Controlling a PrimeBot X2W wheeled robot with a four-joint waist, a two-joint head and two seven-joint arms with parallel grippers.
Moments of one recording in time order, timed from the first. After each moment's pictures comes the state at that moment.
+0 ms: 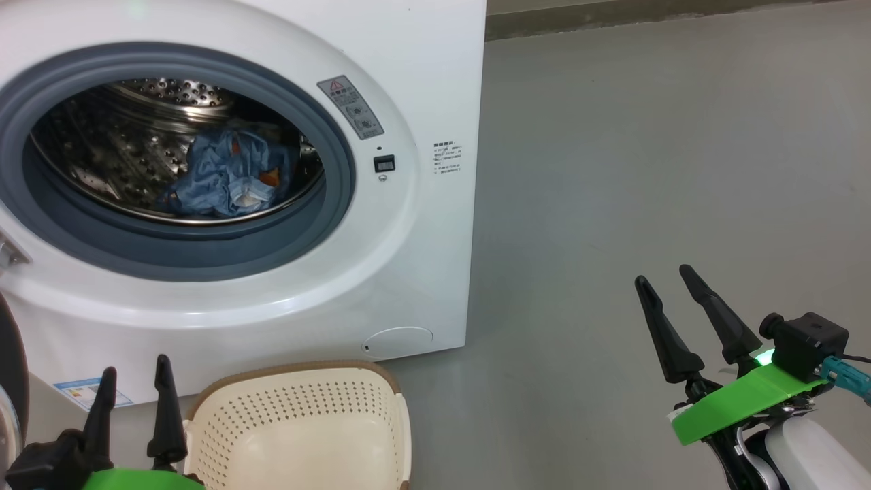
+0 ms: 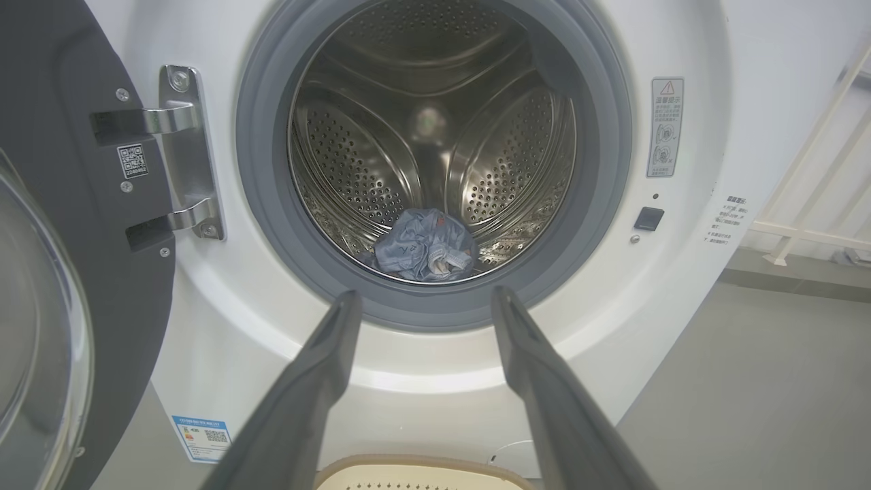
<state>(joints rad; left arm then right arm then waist) -0.06 0.23 -0.07 0.25 -0.50 0.02 -0.25 -0.20 -0.31 0.32 0.22 0.60 0.13 -0.25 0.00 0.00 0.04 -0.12</state>
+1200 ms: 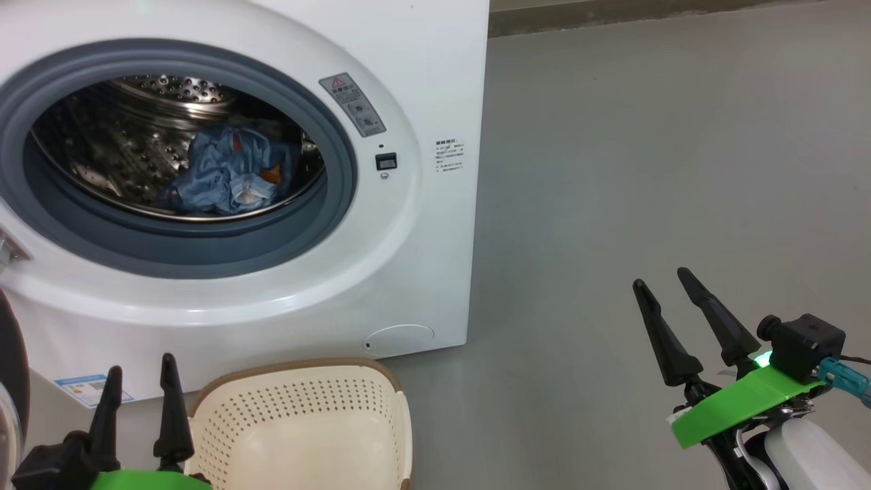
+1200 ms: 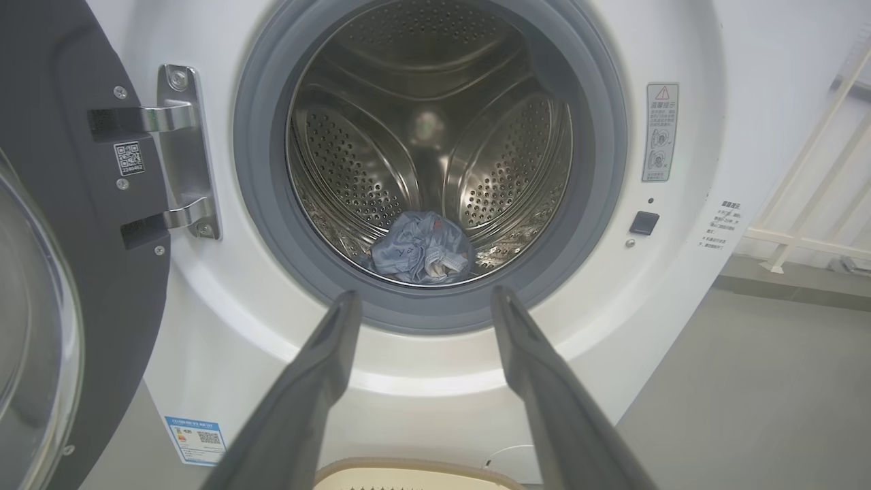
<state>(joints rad) -0.06 0.18 -0.03 0.25 -0.45 -0.02 -0.25 -0.20 -0.32 0.33 0.22 0.60 0.13 -0.25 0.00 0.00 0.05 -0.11</state>
